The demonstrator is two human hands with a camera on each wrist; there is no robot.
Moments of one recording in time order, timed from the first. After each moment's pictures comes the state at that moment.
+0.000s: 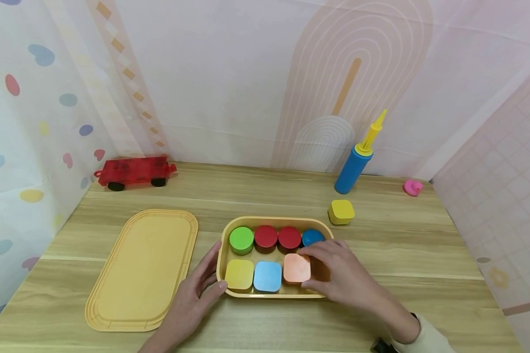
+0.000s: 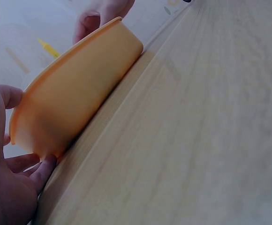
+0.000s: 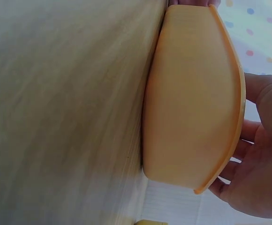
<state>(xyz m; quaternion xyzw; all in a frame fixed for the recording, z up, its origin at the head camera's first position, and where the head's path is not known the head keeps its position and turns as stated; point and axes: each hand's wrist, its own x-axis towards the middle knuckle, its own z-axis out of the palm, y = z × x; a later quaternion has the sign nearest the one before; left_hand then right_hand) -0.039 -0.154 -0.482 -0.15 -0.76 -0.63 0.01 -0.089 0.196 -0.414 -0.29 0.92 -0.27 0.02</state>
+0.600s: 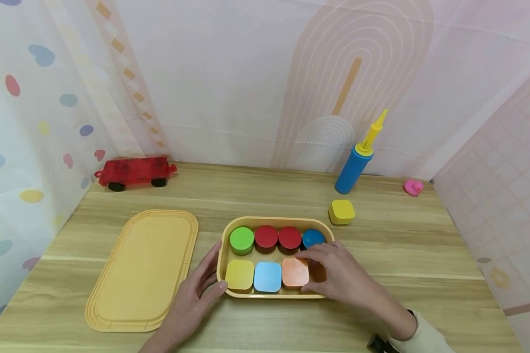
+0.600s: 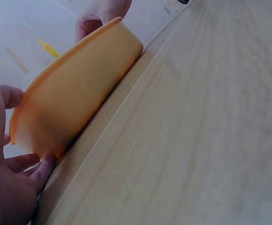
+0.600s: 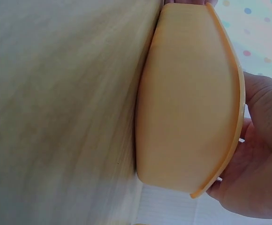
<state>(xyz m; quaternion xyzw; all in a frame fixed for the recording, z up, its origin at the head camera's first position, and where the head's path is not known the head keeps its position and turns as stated) -0.039 -0.154 -0.482 -0.14 -0.76 -0.63 0.01 -0.095 0.192 -0.410 -0.30 0.92 -0.23 0.06</state>
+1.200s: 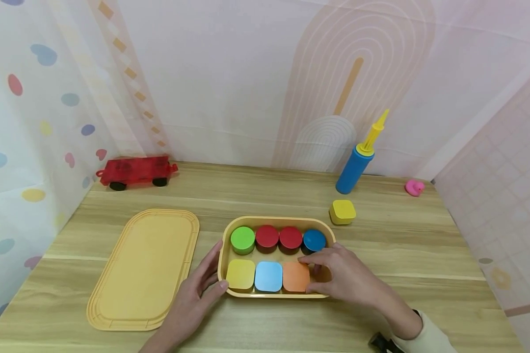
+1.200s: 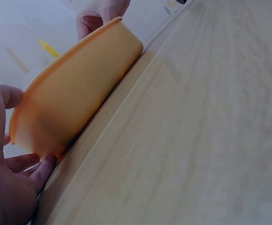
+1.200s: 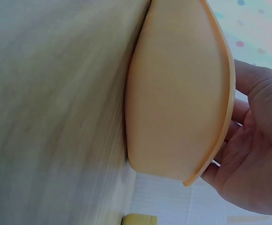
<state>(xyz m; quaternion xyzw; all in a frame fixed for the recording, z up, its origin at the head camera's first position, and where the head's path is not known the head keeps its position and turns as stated) -0.038 -0.154 -0.482 -0.14 -0.76 -0.63 0.01 -0.099 0.199 -0.405 -0.33 0.91 -0.24 0.09</state>
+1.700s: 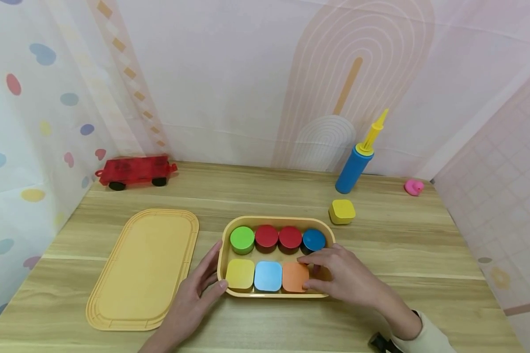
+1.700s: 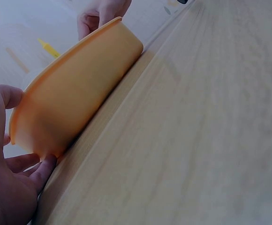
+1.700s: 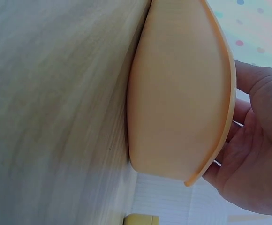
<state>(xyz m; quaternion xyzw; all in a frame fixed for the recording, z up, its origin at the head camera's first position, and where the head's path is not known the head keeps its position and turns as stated) -0.038 -0.154 -0.481 -0.14 -0.76 -0.63 0.01 -0.098 0.203 -0.407 -0.33 0.90 -0.26 0.09</state>
